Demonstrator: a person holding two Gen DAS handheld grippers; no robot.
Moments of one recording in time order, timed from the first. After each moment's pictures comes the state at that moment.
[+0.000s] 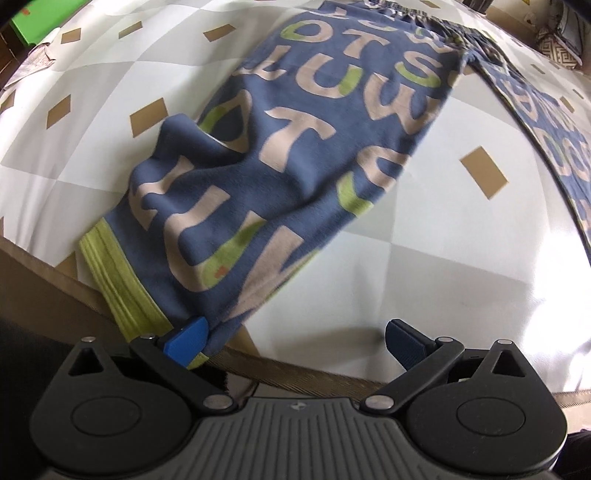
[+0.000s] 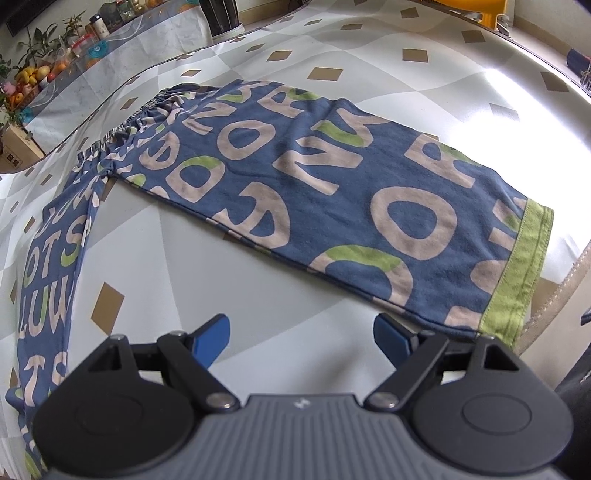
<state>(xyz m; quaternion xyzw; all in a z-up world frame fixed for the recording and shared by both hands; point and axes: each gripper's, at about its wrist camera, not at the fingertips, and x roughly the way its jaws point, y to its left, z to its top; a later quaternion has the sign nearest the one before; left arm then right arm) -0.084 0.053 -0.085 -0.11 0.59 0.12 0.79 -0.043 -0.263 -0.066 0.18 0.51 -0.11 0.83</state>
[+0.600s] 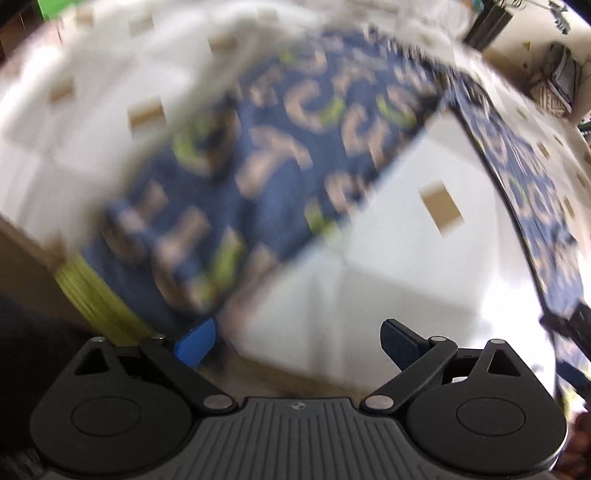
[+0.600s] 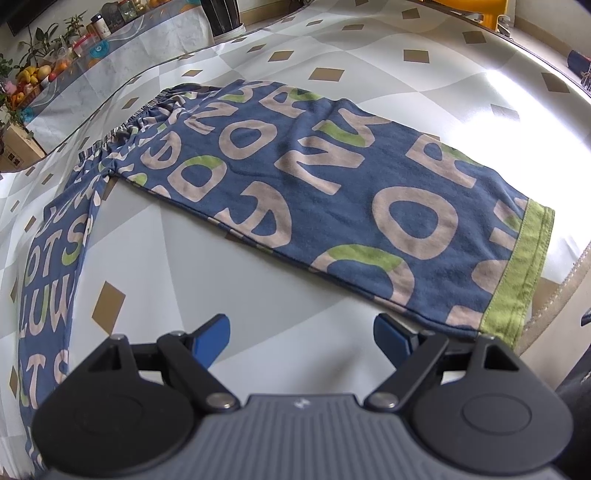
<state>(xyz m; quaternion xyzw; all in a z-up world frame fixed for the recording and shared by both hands) -0.090 0.060 -0.051 -0.17 0.54 0.12 0.82 -0.043 -0.260 -0.067 0.17 0.52 -0.11 0.83</state>
